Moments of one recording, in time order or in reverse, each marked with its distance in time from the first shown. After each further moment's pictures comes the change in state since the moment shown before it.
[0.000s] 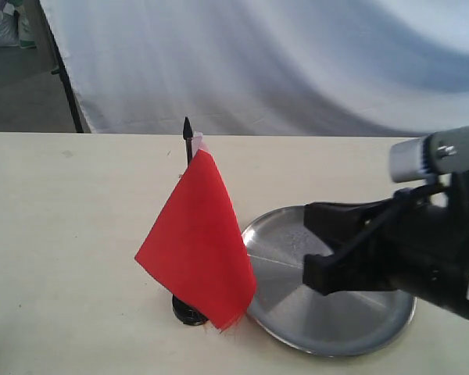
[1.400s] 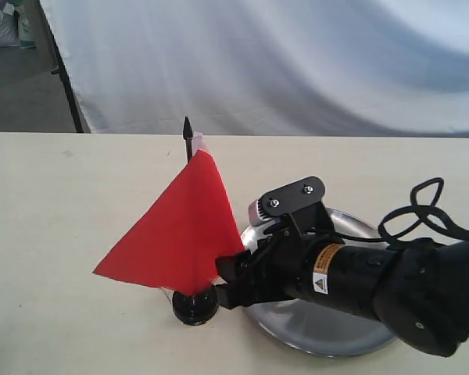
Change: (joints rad) left arm 0.000 0.000 0.000 0.000 0.000 0.000; right arm 0.010 0.645 -0.167 -0.075 -0.252 -0.037
